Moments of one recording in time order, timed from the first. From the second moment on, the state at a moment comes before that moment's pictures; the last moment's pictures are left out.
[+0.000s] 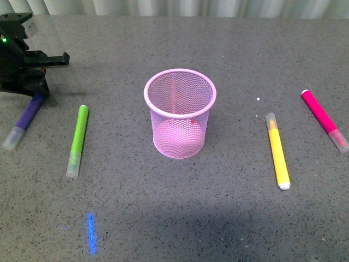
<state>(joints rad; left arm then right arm) -0.01 2.19 1.43 -0.35 0.01 -0.07 0.00 0.00 0.02 0.00 0.00 0.00</state>
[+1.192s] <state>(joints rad) -0.40 1.79 1.38 -0.05 0.05 -0.20 0.00 0.00 0.02 0.00 0.00 0.00</state>
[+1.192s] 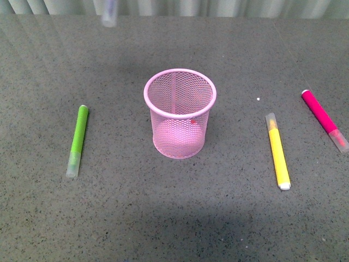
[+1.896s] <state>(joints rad) -0.53 1.84 1.20 0.13 0.00 -0.23 0.00 0.00 0.02 0.00 0.00 0.00</state>
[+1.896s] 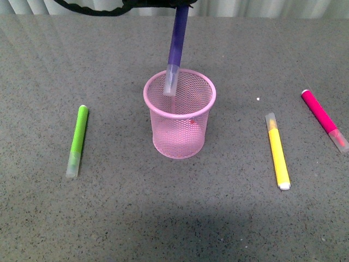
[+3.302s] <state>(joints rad) 0.00 0.61 0.01 0.53 0.00 -0.08 0.00 0.01 0.02 0.00 0.00 0.00</state>
